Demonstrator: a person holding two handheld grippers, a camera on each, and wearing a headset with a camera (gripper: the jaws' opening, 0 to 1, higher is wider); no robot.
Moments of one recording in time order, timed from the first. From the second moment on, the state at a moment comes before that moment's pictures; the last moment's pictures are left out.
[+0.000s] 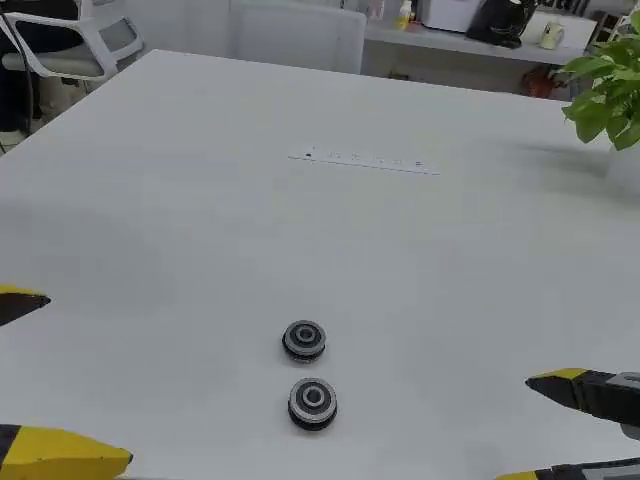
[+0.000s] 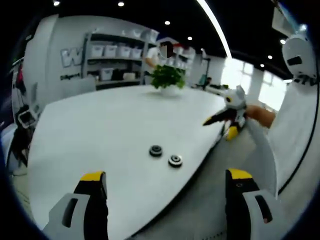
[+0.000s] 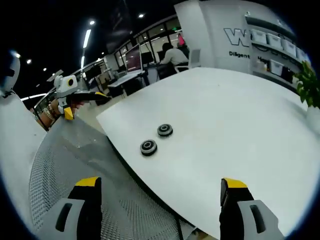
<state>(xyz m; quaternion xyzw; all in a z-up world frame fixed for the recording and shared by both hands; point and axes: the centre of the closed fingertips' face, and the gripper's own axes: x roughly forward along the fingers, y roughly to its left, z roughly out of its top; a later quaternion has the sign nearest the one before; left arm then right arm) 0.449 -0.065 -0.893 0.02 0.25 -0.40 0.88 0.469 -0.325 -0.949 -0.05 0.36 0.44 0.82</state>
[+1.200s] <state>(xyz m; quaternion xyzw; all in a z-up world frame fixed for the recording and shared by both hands) 0.444 -0.070 -0.904 0.04 0.26 -0.40 0.88 0.468 -0.321 -0.943 -0.04 0.34 0.45 0.82</state>
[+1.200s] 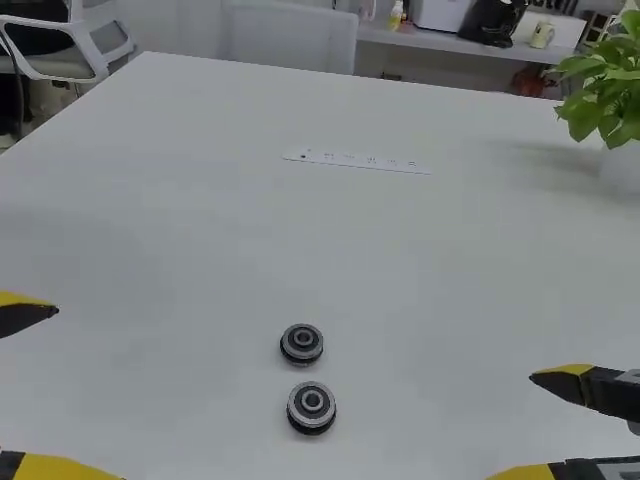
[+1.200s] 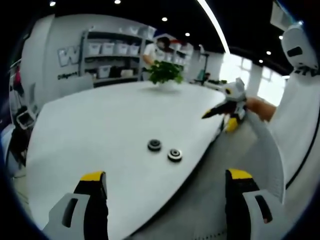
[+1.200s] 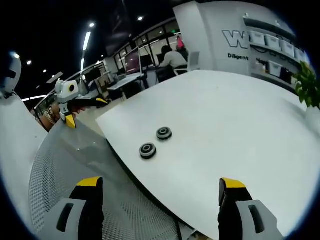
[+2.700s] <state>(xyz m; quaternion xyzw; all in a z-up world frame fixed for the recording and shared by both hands) 0.480 -0.071 -0.862 0.10 0.21 -0.42 0.88 0.520 -0.266 -0.898 -0.07 0.27 0.51 0.82</state>
